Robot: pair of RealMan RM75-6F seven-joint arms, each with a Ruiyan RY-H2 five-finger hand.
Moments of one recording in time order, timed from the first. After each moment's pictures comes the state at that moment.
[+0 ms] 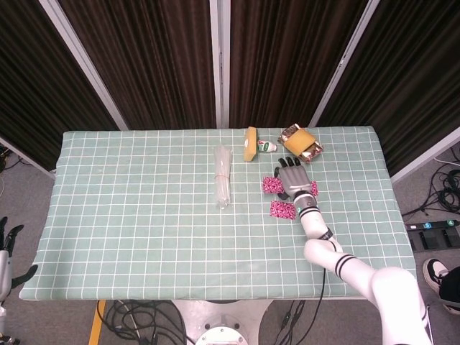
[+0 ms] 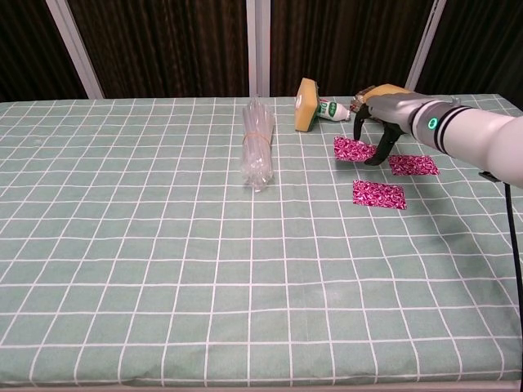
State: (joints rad) left arm 0.05 -1.22 -0.07 -1.55 1.36 1.55 0.15; right arm 0.92 -1.83 0.31 -0.81 -0.83 0.61 -0.45
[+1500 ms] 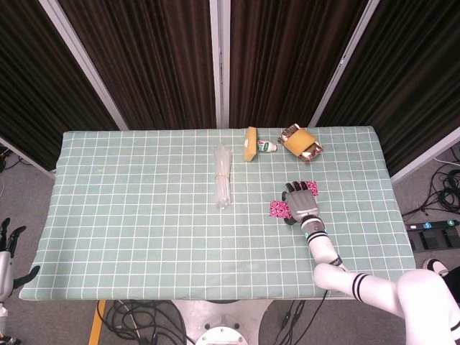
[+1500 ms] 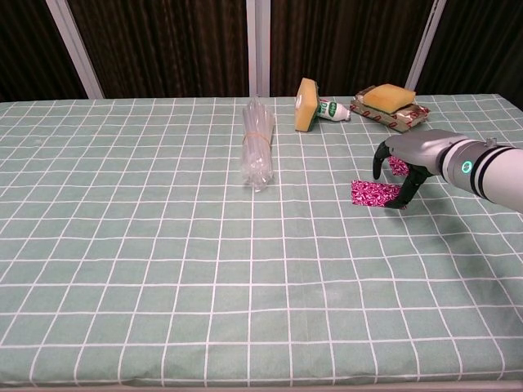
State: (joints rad) left arm 0.05 -1.24 -0.06 -1.52 1.37 1.54 0.11; right arm 0.85 -1.70 0.13 -1.17 -0.62 0.80 -0.66
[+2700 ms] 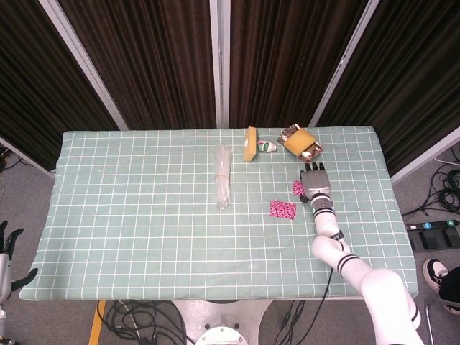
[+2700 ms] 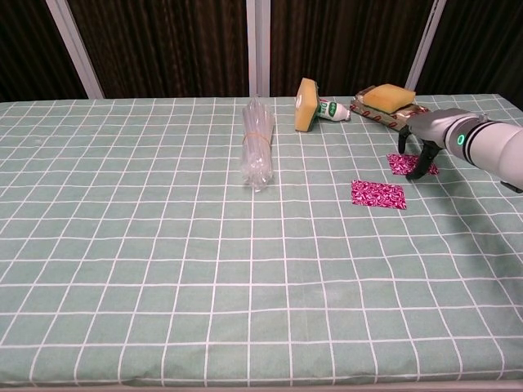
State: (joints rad) left arm 0.06 -1.23 -0.06 -1.55 1.35 1.54 0.14; right arm 0.95 -1.92 0.20 -0.53 -0.61 0.53 -0.60
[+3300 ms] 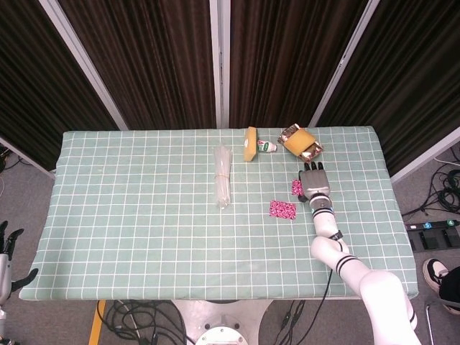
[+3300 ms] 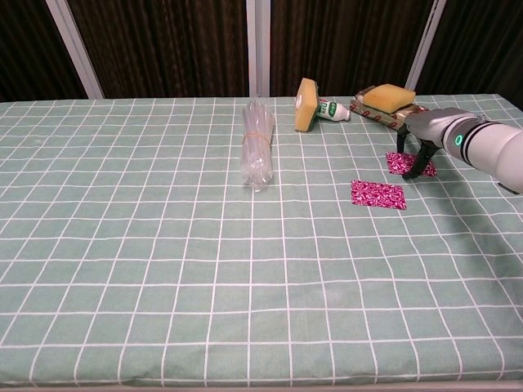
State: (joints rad) left arm 0.06 -1.23 -0.06 -1.54 1.35 1.54 0.12; right arm 0.93 -1.93 0.25 -0.52 -0.68 0.54 -0.57
